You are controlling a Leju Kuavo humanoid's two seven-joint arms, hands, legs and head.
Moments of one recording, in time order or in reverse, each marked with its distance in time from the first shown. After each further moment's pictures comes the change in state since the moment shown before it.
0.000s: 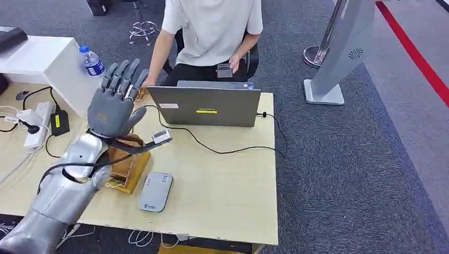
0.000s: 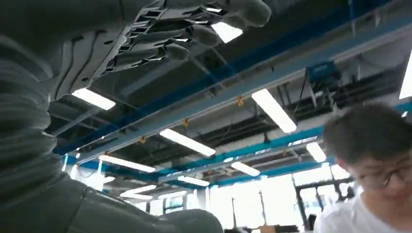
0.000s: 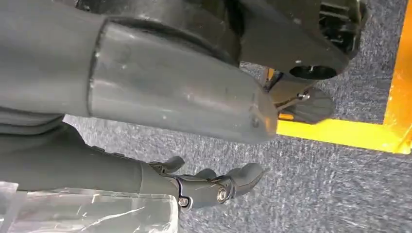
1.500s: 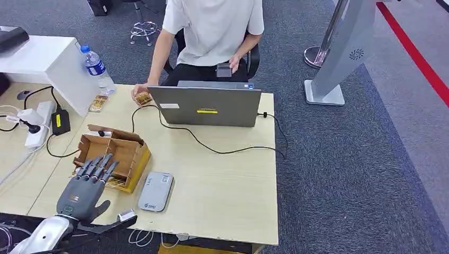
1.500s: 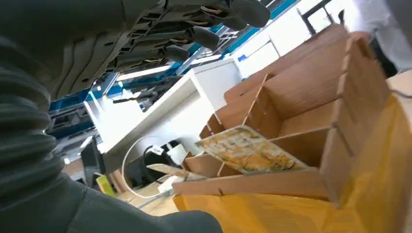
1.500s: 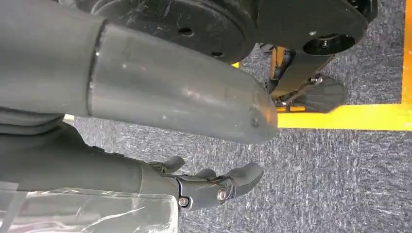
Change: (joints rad) left arm 0.634 0.152 0.246 -0.195 0.100 -0.365 0.138; right arm 0.016 0.000 -0.133 0.000 0.026 -0.010 0.010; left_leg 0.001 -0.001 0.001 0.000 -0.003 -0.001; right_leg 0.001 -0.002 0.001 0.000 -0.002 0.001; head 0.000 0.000
